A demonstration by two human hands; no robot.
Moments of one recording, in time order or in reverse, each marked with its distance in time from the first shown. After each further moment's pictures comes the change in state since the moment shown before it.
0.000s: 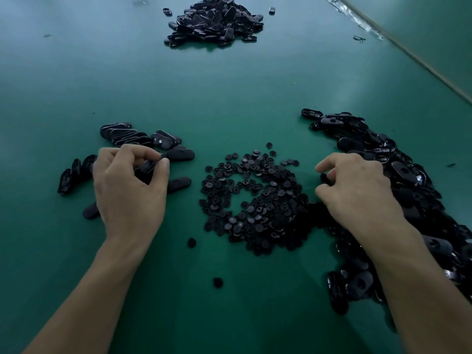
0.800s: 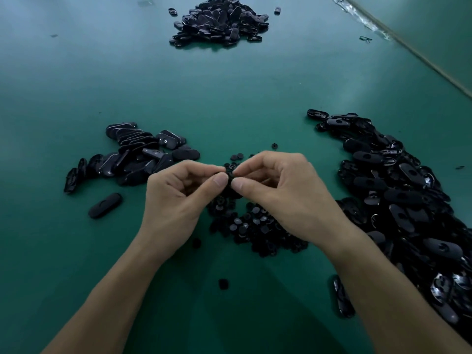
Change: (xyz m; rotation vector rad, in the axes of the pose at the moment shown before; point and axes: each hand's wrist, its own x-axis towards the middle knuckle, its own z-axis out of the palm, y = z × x) left_hand -0.022 0.031 0.009 -0.809 -0.439 -0.072; right_hand -0.022 -0.056 0.024 0.725 -0.276 -0.464
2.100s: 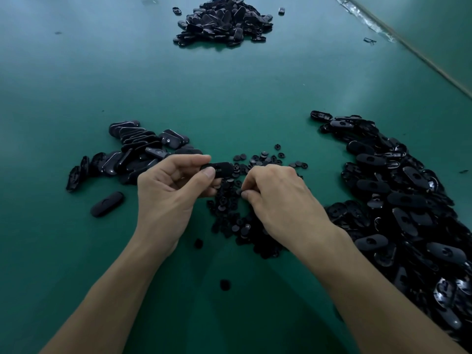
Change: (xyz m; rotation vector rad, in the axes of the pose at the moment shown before) left_hand 0.003 -0.004 -0.004 -0.167 0.168 -0.141; right_hand 0.007 0.005 0.018 -0.692 -0.019 0.019
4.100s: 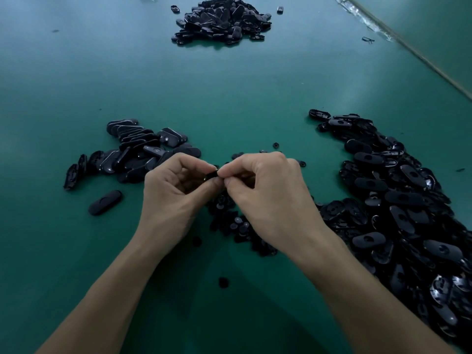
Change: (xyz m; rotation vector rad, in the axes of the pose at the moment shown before) left_hand -0.003 0.004 0.001 0.152 -0.125 0.050; right_hand -0.008 -0.023 -0.011 0.496 0.161 -0.029
